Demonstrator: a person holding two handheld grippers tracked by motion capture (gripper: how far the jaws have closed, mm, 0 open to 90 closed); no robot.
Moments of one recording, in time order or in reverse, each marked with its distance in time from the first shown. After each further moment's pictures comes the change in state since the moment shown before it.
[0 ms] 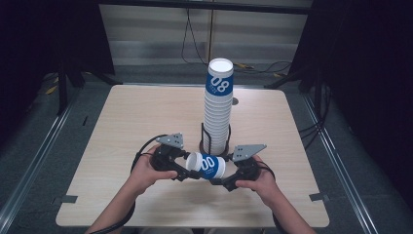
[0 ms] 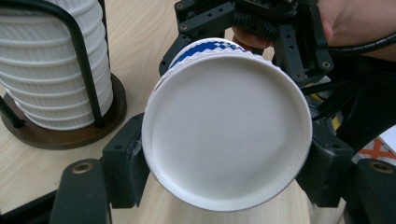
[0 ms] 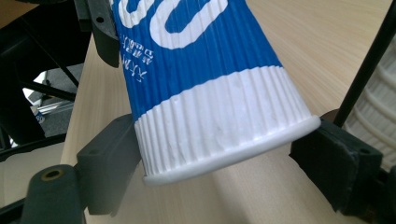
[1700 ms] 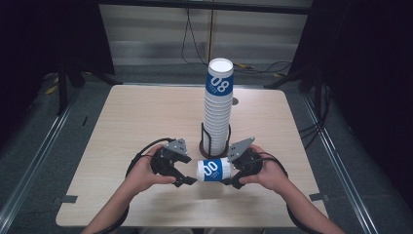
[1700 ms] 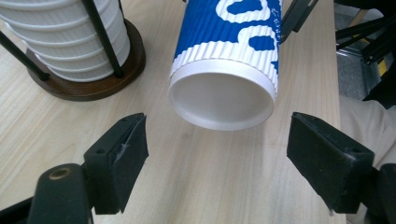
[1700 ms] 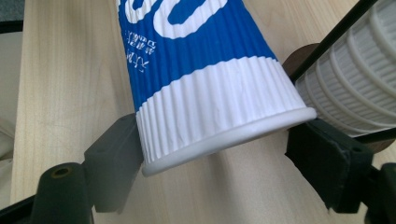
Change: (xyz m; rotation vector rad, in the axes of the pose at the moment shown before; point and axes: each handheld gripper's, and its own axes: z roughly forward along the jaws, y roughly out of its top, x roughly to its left) left arm -0.006 -0.001 0.003 0.232 0.110 0.081; right arm -0.004 0.029 -0.011 0.437 -0.062 -0.184
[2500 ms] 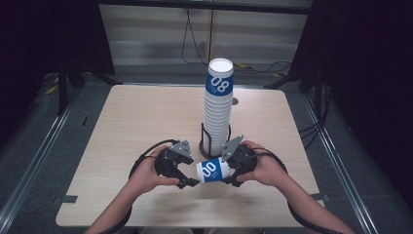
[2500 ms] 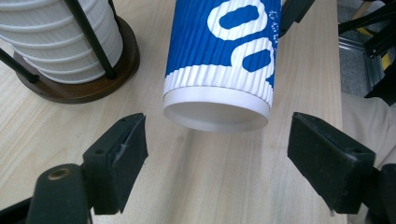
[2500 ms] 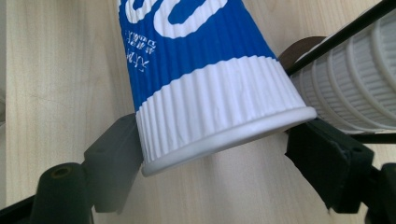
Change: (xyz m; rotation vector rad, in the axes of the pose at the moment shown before) left arm -0.004 0.005 0.007 0.023 0.006 0.005; right arm 0.002 0.022 -0.004 0.167 -0.018 -0.068
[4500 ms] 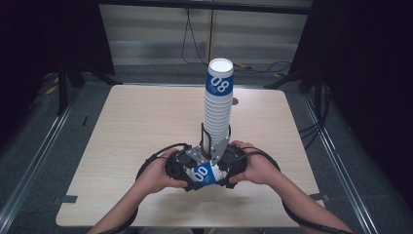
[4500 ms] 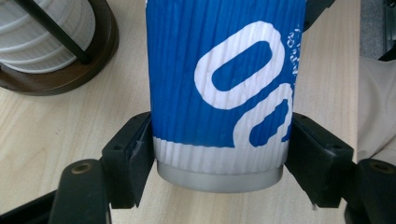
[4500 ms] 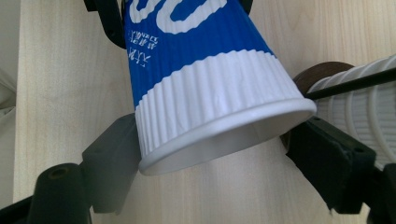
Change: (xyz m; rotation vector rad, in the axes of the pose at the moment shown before) left arm -0.008 0.015 0.023 0.180 0.004 0.045; right arm 0.007 0.026 0.007 0.056 0.027 -0.113
